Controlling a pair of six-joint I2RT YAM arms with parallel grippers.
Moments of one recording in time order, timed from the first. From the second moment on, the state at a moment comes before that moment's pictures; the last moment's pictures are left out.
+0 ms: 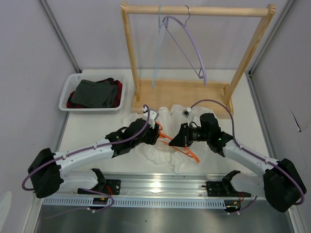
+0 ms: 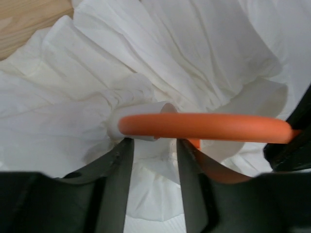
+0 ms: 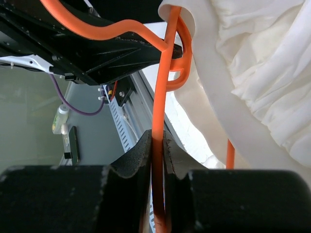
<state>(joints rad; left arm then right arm) -0.95 1.17 0.73 -0.14 -0.23 -0.35 0.59 1.14 0.55 0.12 -0.74 0.59</state>
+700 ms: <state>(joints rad) -0.95 1.07 0.83 -0.25 -0.14 -0.12 0.57 1.22 0.61 0.10 -0.75 0.56</state>
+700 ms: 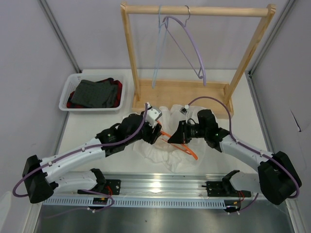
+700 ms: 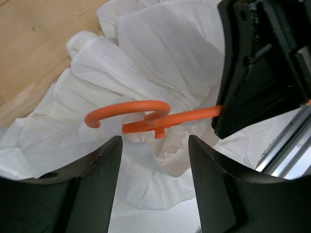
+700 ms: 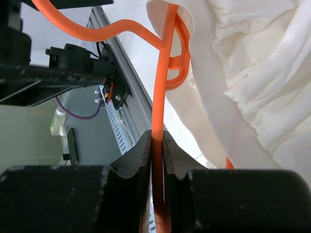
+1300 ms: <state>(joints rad) -0.96 1.17 0.82 -0.08 -0.26 -0.19 0.56 1.25 0.62 0.11 -0.78 0.56</state>
